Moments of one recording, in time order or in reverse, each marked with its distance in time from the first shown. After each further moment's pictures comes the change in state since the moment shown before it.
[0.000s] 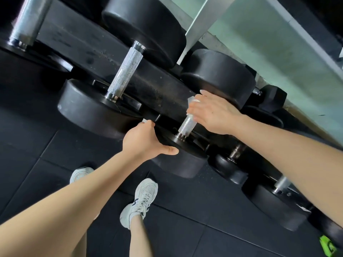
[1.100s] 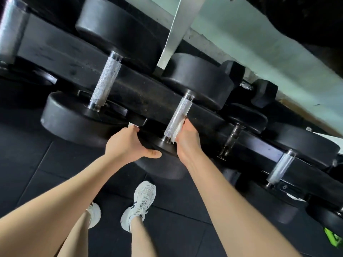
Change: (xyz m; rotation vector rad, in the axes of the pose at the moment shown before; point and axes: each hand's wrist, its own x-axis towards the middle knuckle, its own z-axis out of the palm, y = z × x) left_hand 0.008 0.003 0.001 0.048 -0.013 -0.047; right_hand 0.005 -0.099 0.006 2.009 0.500 1.298
